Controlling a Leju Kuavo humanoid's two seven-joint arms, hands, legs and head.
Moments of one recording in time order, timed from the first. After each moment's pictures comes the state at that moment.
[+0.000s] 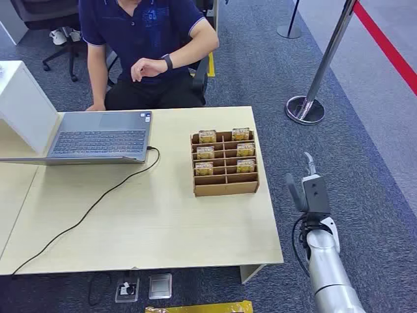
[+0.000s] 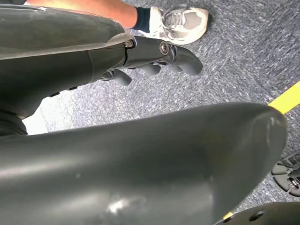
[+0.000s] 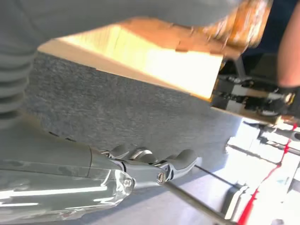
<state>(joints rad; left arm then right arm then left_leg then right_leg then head) -0.08 -0.12 0.69 -0.21 -1.46 0.13 0.16 -0.23 0.07 -0.14 -1.10 0.39 -0.18 -0.46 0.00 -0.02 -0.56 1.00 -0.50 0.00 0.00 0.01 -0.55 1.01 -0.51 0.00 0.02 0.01</state>
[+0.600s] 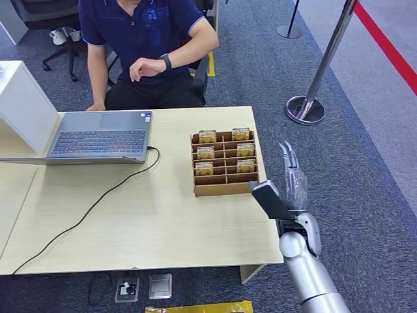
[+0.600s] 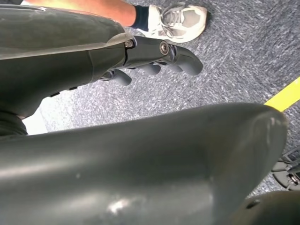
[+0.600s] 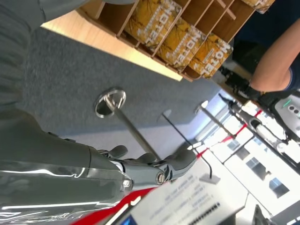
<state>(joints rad) -0.08 -0.13 0.69 -0.21 -1.46 0.13 0.16 -0.18 0.09 0.08 -1.24 0.76 -0.51 -0.33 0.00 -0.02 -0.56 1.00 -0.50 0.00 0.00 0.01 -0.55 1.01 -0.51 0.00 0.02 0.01</state>
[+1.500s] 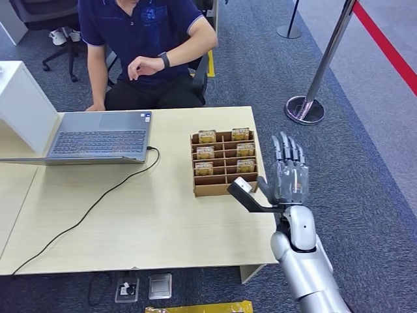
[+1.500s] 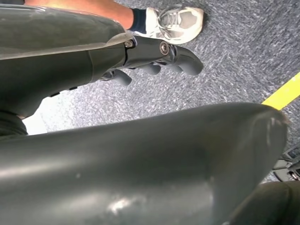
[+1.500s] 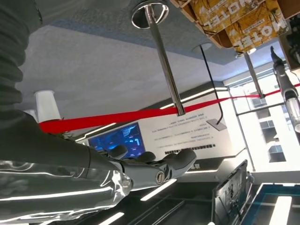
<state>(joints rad) -0.09 -0.14 0.68 -0.20 -1.49 0.12 0.17 -0.21 0.09 0.13 -1.28 1.41 -0.61 0.06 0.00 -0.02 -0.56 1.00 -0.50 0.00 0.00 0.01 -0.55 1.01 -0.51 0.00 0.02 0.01</state>
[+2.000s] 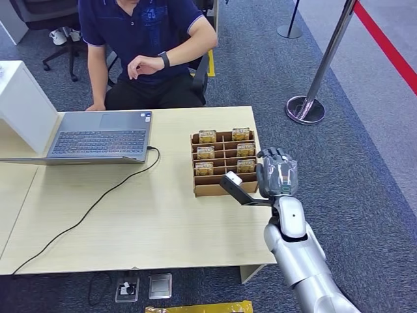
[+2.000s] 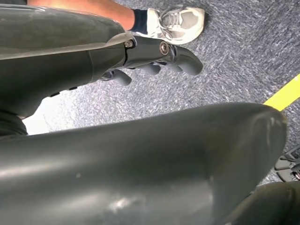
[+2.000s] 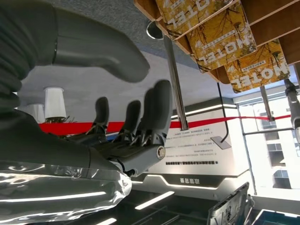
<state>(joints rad) -0.09 -0.14 0.68 -0.20 -1.50 0.12 0.18 -0.31 0.09 0.17 -1.14 1.47 -0.54 0.15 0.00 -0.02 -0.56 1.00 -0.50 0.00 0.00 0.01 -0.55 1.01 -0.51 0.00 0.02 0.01</state>
